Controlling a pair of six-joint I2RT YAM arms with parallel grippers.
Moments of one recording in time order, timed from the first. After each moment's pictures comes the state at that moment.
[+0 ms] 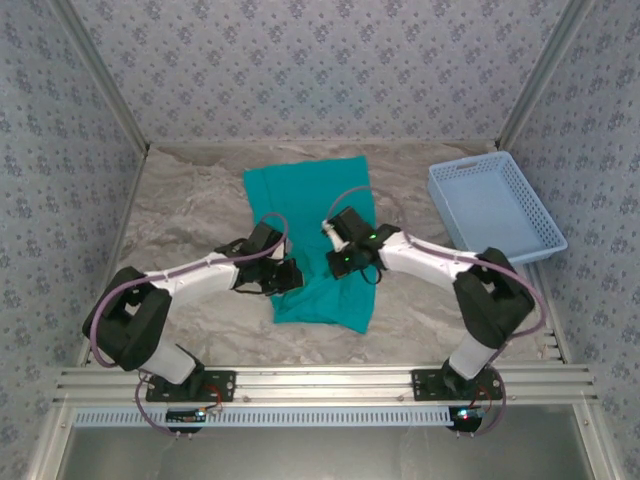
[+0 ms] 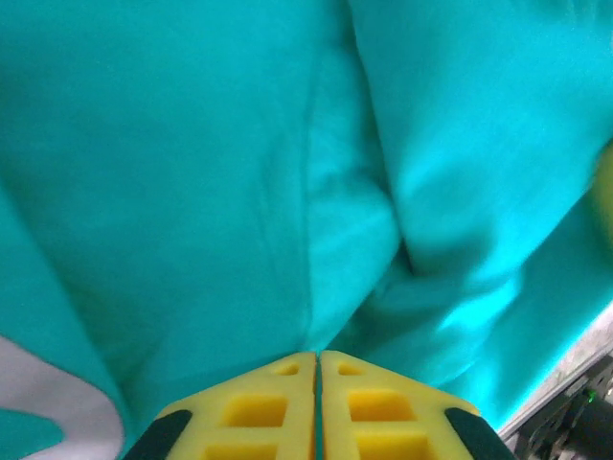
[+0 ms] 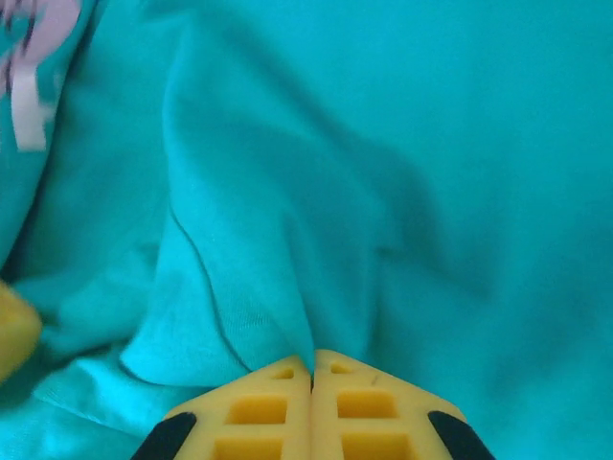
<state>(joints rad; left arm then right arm) -0.67 1.49 0.76 -0.31 0.38 -0.81 0.69 1.62 1.06 -0.48 -0.08 0.26</state>
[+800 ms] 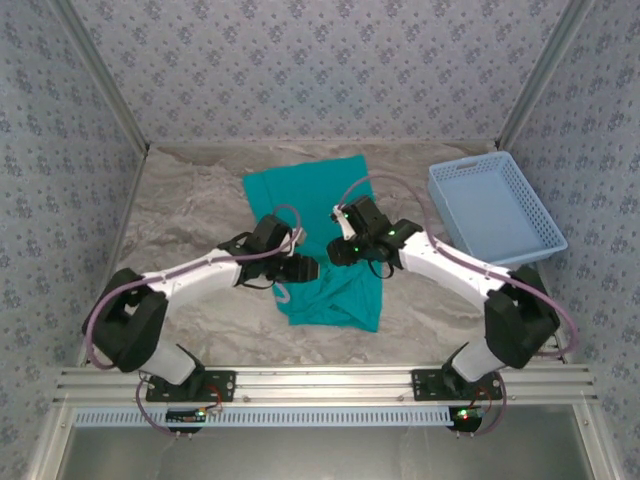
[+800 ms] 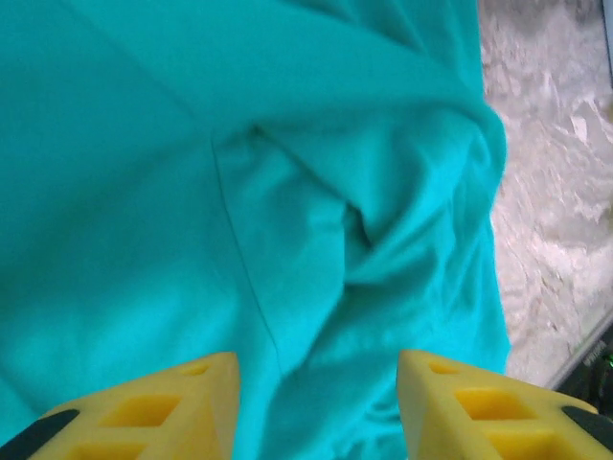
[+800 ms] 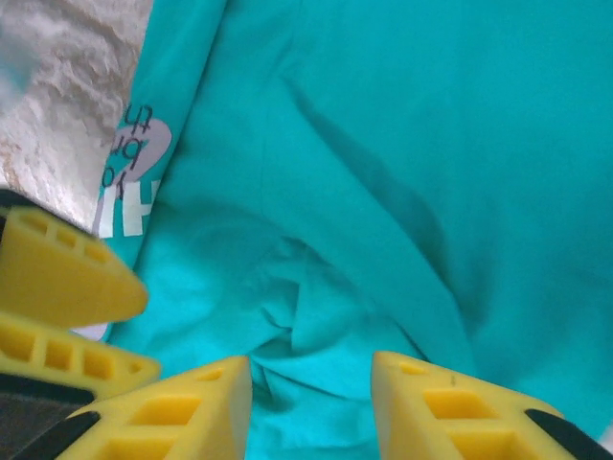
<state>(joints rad) -0.67 1.52 0.85 -0.26 0.38 -0.61 0.71 1.54 1.09 -0.50 -0.09 0.25</state>
